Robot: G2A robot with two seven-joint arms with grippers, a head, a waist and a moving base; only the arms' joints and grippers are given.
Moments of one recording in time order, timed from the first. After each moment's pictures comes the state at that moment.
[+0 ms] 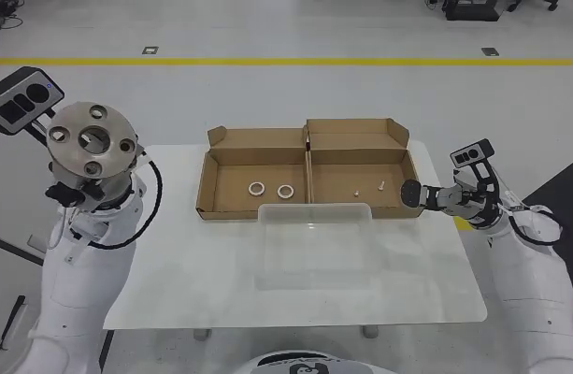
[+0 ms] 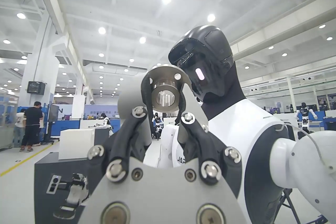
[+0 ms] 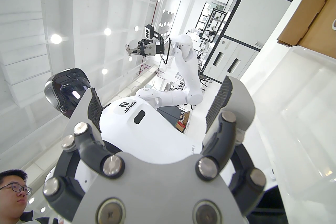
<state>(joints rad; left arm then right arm) 1.23 -1.08 -1.43 -1.96 -0.89 -1.01 -0.81 -1.40 -1.07 1.69 -1.43 0.87 -0.14 1.49</state>
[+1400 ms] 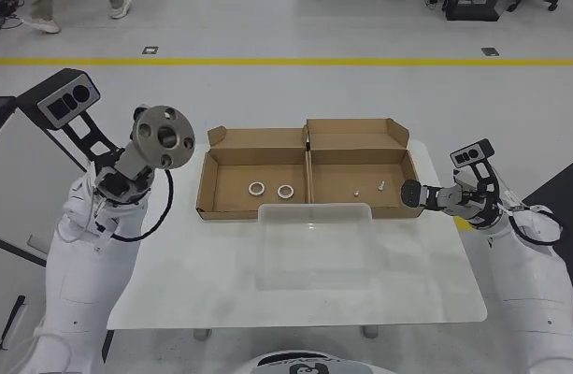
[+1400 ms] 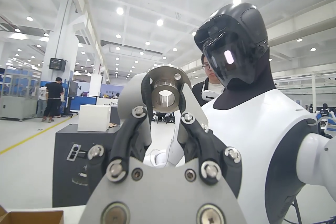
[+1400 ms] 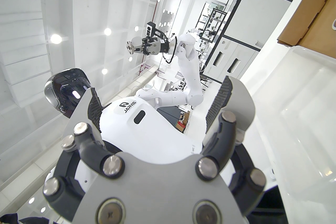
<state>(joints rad) 1.22 -1.10 -1.44 -1.90 -0.70 -0.94 -0.84 -1.40 -1.07 1.69 -1.43 0.87 -0.14 1.49</state>
